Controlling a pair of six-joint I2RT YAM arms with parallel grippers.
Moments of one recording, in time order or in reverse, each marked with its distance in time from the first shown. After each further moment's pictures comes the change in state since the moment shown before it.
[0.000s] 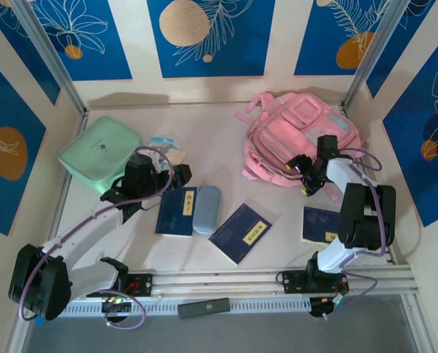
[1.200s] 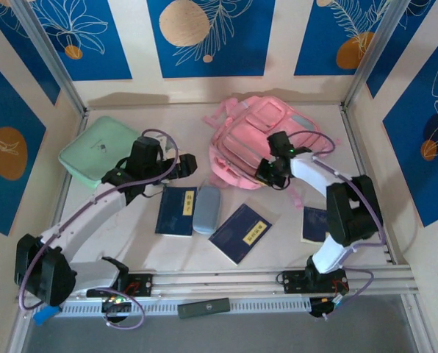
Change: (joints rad) left arm -0.034 0.108 0.288 -0.299 -0.017 0.028; right arm 0.385 0.014 0.092 -0.077 0.103 -0.176
